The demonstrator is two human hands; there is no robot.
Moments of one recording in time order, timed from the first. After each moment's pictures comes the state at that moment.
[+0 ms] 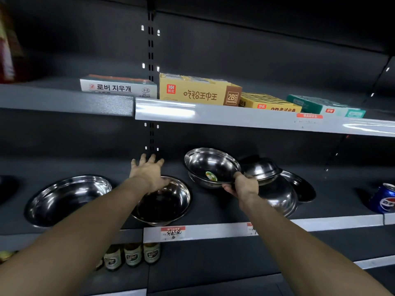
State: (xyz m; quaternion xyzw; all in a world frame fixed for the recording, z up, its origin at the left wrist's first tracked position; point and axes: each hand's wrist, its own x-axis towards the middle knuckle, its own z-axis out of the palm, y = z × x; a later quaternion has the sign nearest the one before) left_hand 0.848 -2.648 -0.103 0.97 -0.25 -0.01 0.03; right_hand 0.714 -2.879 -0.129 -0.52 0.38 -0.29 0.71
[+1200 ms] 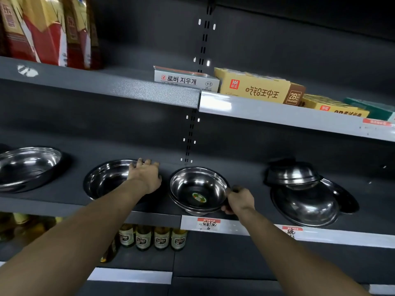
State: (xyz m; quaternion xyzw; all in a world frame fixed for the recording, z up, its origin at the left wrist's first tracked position) left_hand 0.866 -2.530 -0.137 0.98 -0.17 -0.01 0.04; right_hand 0.743 -2.780 -0.179 -0.77 0.34 -0.12 0.53
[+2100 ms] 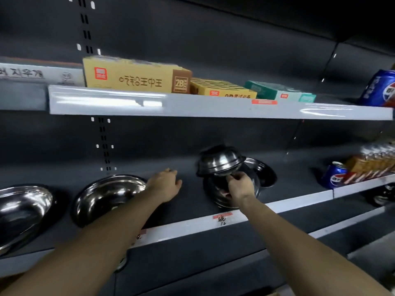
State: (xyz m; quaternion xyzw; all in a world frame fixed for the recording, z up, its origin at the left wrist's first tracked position) left_hand 0.800 -2.789 -0.150 0.92 -0.37 -0.01 0.13; right_hand 0.654 -2.963 -0.150 -0.66 0.42 -0.29 0.54
